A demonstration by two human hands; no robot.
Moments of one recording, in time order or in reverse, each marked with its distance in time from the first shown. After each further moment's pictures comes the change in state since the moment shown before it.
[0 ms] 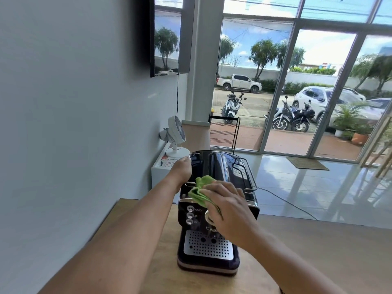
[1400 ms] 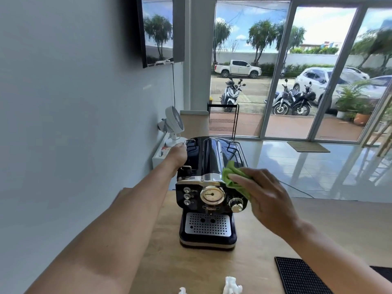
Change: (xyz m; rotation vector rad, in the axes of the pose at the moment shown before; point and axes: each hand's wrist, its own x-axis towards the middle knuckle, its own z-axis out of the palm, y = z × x) left_hand 0.000 0.003 0.002 -0.062 -0.004 -0.068; right_hand -0.058 0.053 -0.043 -0.080 0.328 -0.224
